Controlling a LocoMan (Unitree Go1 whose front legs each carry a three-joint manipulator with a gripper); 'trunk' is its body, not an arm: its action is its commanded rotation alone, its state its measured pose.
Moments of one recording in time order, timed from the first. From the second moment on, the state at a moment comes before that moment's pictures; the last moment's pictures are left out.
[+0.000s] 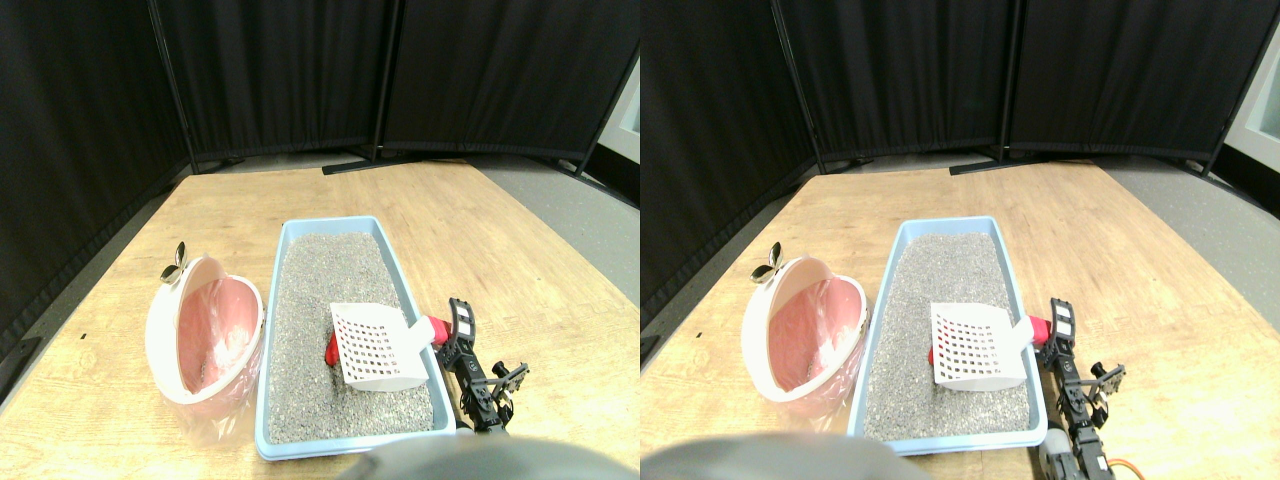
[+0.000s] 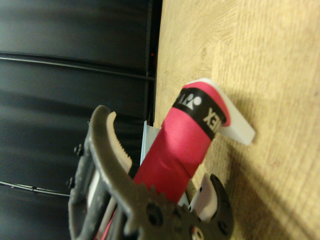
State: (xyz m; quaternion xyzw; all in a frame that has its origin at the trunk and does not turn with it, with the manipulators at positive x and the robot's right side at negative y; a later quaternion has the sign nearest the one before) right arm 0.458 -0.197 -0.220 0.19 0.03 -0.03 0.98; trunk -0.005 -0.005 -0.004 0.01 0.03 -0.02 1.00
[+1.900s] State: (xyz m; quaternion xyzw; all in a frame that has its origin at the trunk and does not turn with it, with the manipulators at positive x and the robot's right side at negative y) right arm 0.498 -0.202 -0.092 -0.19 -0.08 0.19 0.96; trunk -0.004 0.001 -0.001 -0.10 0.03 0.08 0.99
